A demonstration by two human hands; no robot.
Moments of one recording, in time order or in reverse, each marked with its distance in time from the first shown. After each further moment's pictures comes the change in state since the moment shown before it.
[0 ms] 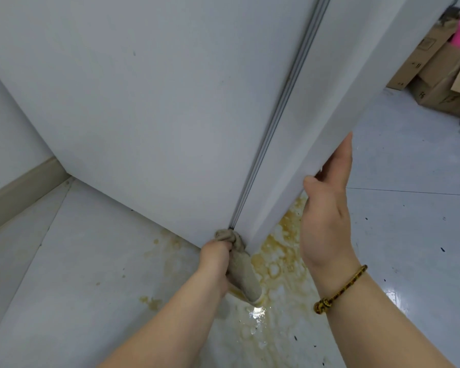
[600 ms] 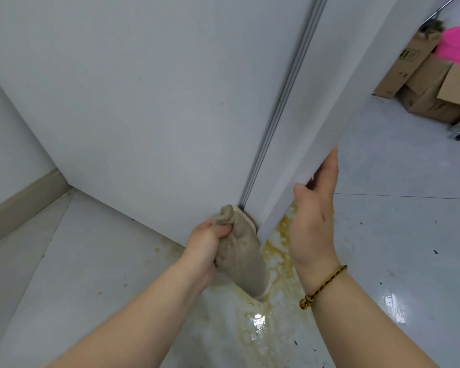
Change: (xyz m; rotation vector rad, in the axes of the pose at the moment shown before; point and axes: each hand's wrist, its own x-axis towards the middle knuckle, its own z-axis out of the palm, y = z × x) left_hand -0.044 0.054 -0.011 0.050 -0.278 0.208; right_hand -0.004 -0.005 0.009 -0.059 0.061 0.036
